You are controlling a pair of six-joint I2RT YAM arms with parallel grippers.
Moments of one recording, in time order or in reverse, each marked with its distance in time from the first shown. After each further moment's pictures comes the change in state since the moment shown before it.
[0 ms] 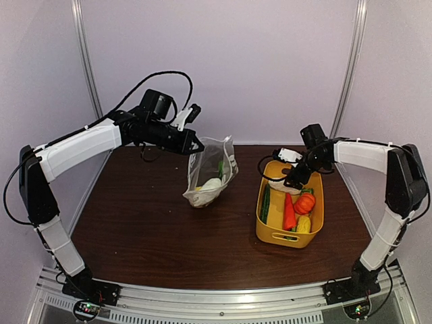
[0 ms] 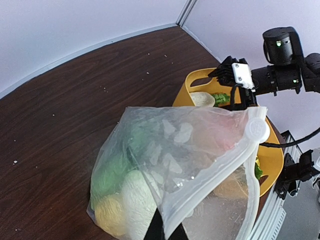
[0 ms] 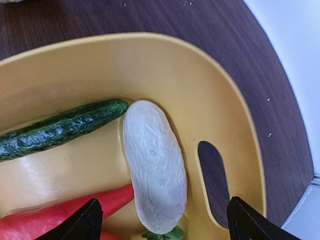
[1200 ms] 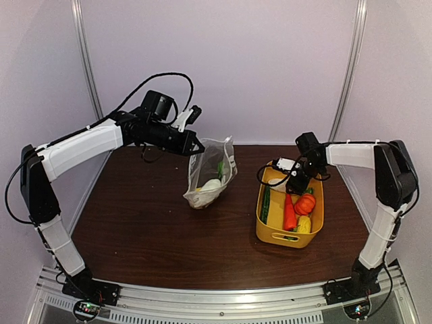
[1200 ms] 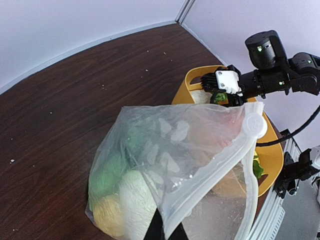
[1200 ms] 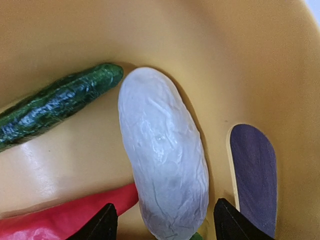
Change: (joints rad) left arm 0.004 0.012 0.000 0.000 0.015 -0.002; right arm -0.005 0.076 0.013 -0.032 0.036 0.030
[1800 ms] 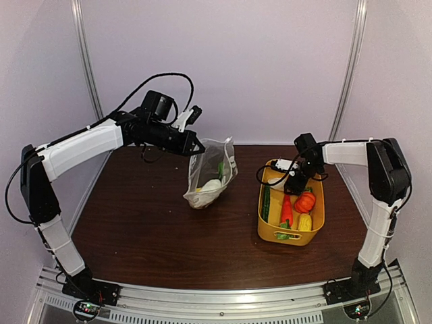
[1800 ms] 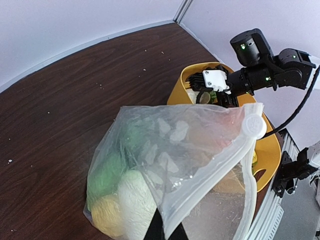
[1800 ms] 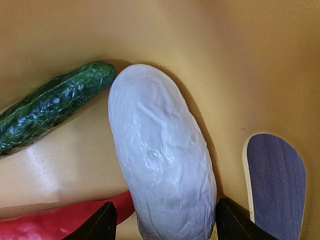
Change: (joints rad) left arm 0.000 0.001 0.000 0.000 0.009 -0.001; right arm -0.023 0.099 0.050 0.006 -0.025 -0.009
